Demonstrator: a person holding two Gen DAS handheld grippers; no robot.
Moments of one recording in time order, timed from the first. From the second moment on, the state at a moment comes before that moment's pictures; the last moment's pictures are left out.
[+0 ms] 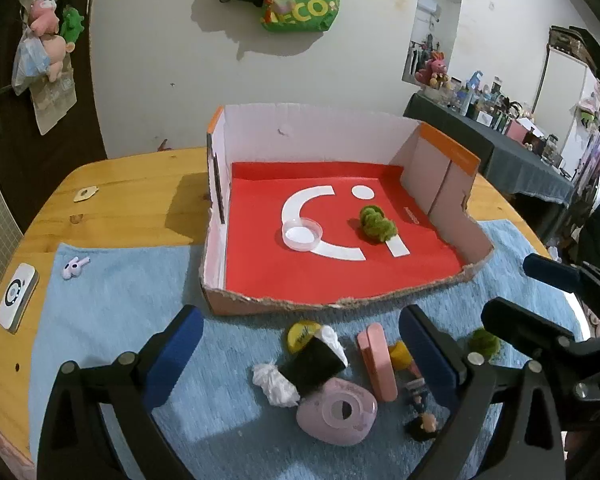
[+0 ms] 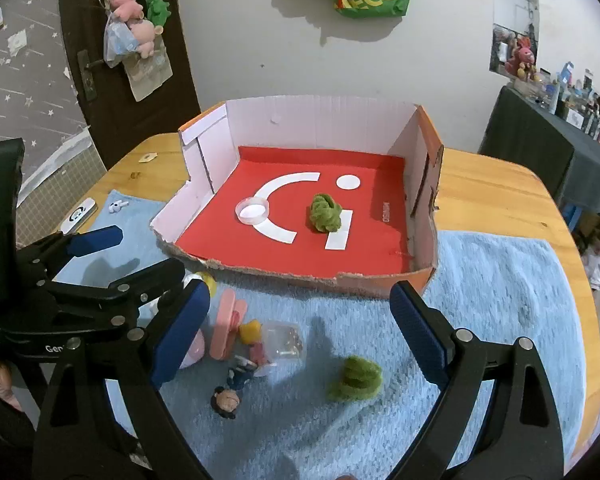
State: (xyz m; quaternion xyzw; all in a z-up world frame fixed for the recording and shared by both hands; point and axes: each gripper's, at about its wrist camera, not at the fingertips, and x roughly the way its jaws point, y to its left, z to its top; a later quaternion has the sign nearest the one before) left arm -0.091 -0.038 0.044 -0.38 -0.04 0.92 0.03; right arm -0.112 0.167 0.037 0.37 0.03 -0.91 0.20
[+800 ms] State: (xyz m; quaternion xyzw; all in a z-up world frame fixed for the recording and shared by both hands) left arm -0.084 -0.038 0.012 -0.41 -0.05 0.91 0.03; right arm -0.099 0.178 0.003 0.40 0.03 -0.90 0.18
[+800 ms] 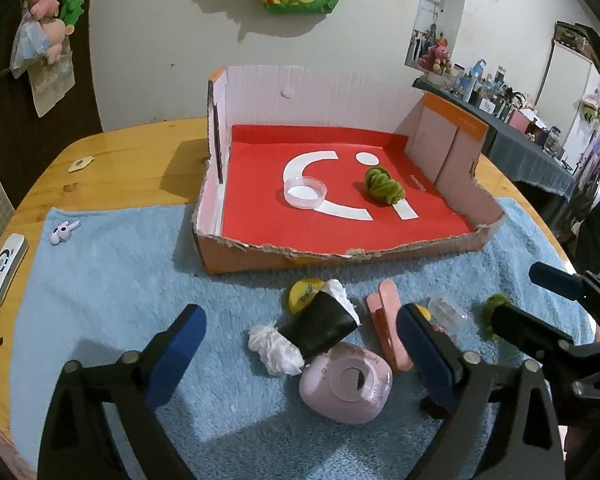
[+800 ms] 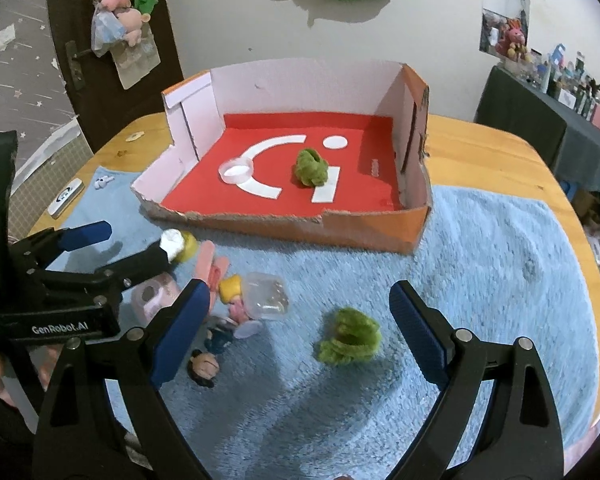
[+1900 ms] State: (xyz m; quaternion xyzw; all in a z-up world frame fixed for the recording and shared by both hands) left arm -0.087 -0.042 -0.008 -0.43 -0.07 0.90 0.05; right arm -0.096 0.200 -0.036 0.44 0.03 -0.89 0.14
